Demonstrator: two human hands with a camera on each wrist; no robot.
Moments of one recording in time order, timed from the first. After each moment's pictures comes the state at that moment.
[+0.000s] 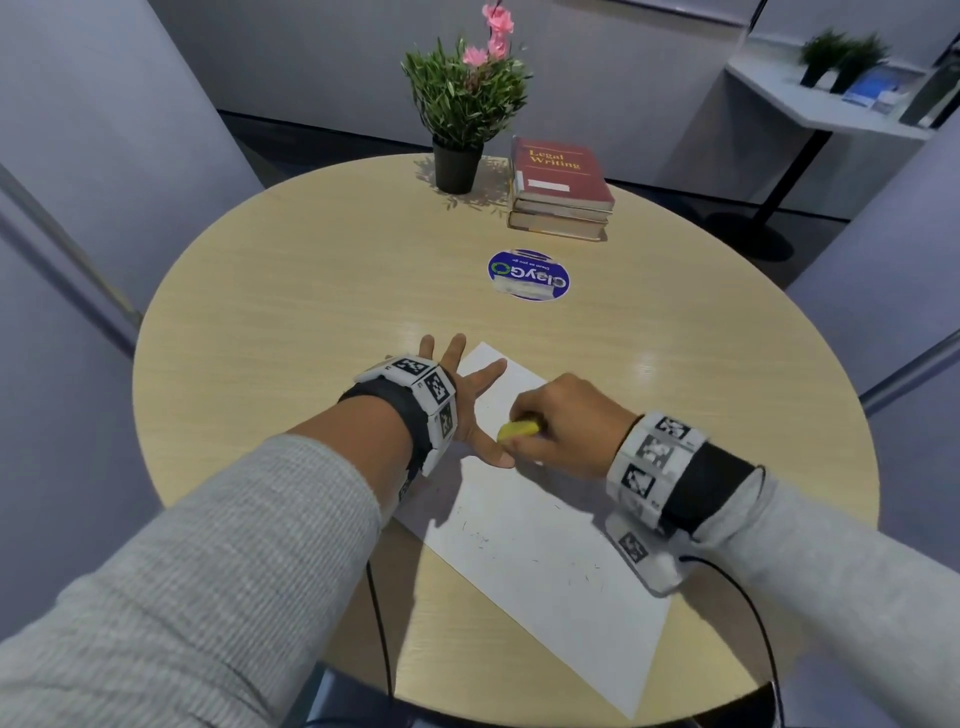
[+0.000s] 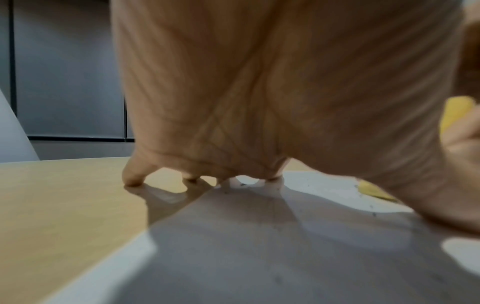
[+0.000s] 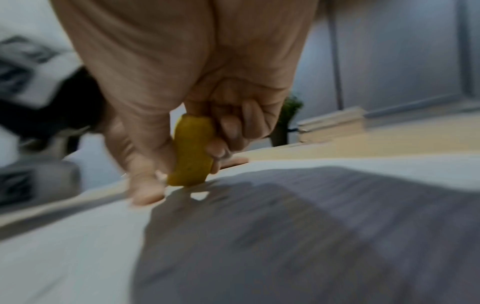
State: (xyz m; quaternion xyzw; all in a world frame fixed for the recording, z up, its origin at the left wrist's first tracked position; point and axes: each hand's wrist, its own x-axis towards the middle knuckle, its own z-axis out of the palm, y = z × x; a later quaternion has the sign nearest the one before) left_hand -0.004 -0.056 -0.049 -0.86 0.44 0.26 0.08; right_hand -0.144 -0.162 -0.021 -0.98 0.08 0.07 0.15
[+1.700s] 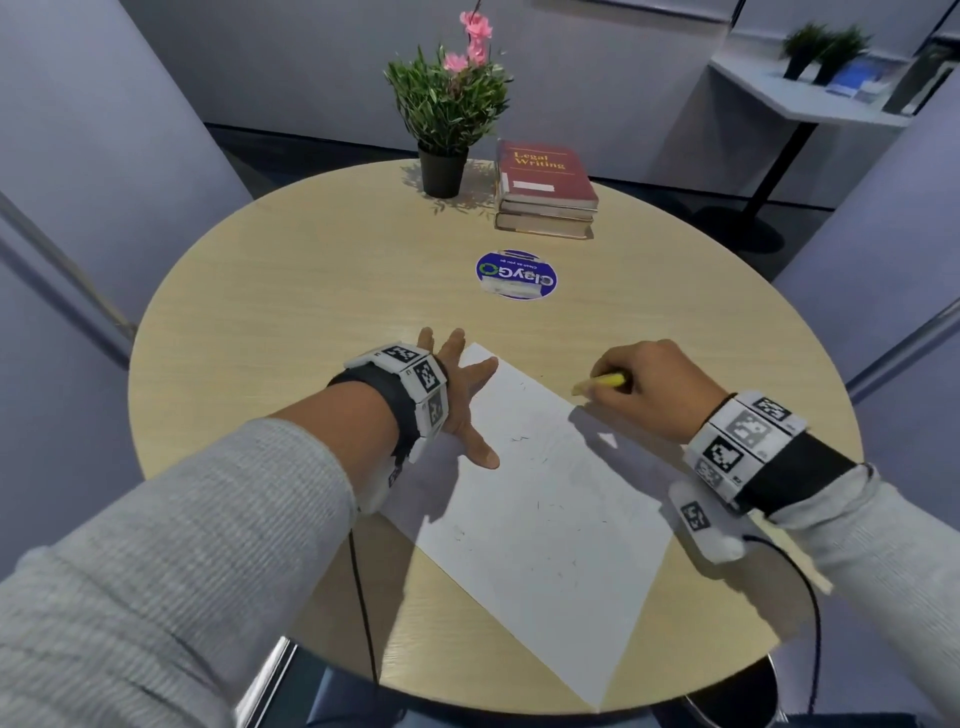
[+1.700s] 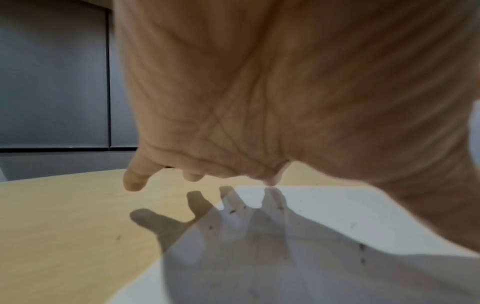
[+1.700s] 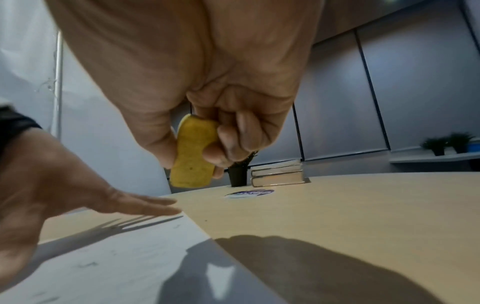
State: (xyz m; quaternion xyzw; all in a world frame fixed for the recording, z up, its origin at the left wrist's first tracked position) left_hand -0.011 -0.057 -0.028 -0.84 0.48 0.23 0.10; right_hand -0.188 -0.211 0.015 -0.96 0.21 -0.03 0.17
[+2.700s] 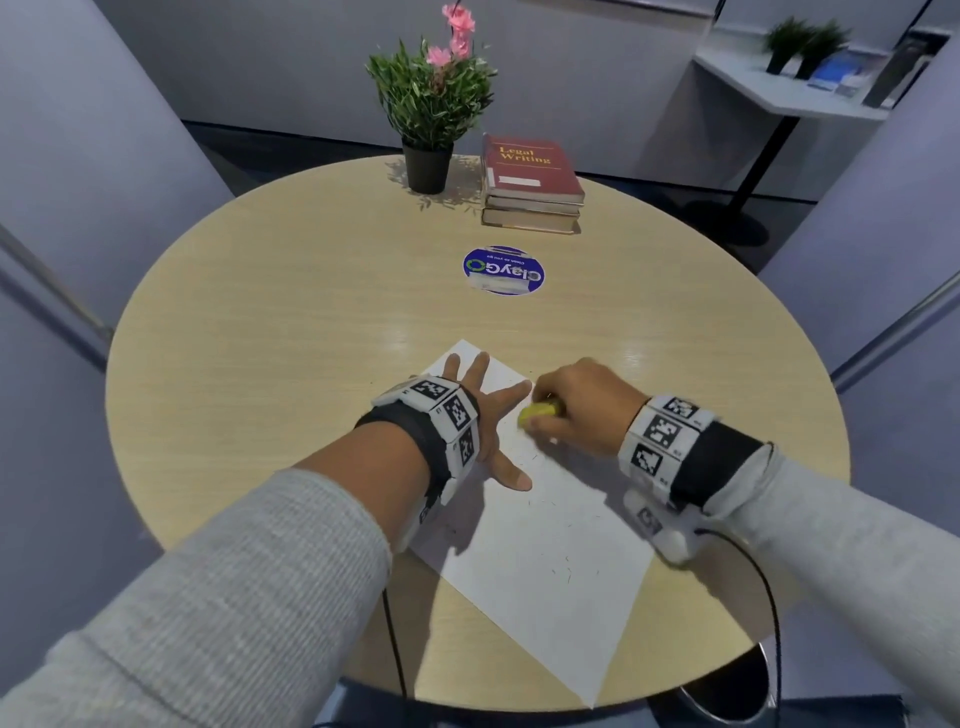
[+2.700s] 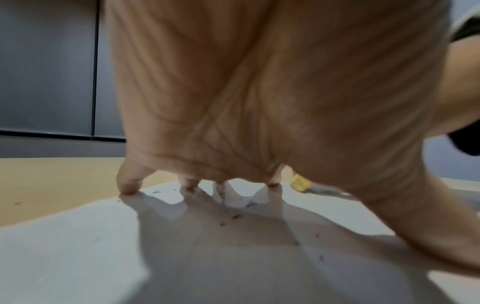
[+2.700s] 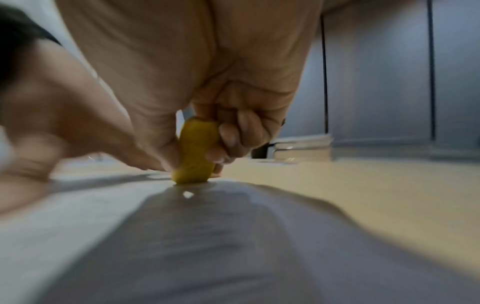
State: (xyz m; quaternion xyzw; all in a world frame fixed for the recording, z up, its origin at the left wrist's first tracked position) left_hand -0.045 -0.073 -0.046 -0.82 0.50 0.26 0.09; right_hand -0.164 -0.178 -0.006 -0.97 0.17 0.06 0.13
